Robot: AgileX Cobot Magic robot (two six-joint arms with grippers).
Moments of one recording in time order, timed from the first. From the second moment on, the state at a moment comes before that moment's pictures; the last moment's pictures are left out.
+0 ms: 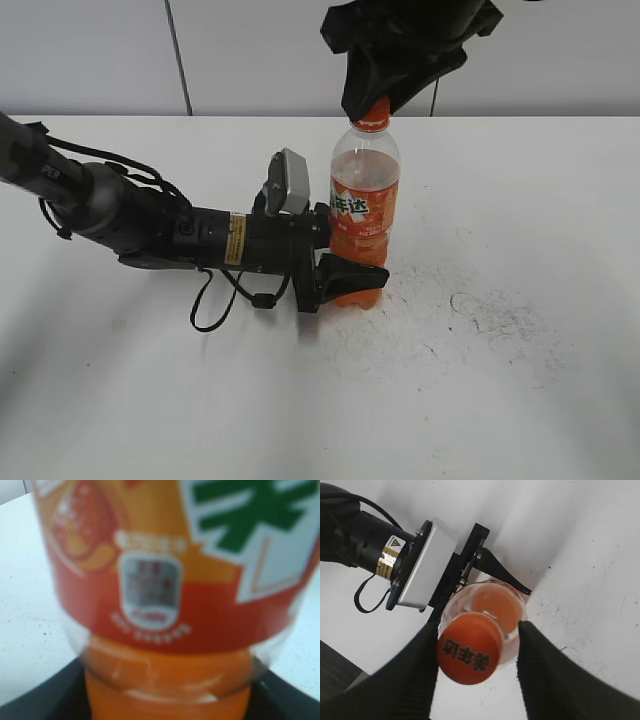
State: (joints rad) left arm -0.46 2.38 -1.26 1.24 -1.11 -0.50; right arm 0.51 1.87 -1.79 0.24 1.21 -0.10
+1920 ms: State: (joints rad) left arm -0.46 2.38 -1.26 1.25 -1.11 -0.50; right arm 0.51 1.87 -1.79 0.28 1.21 -0.26
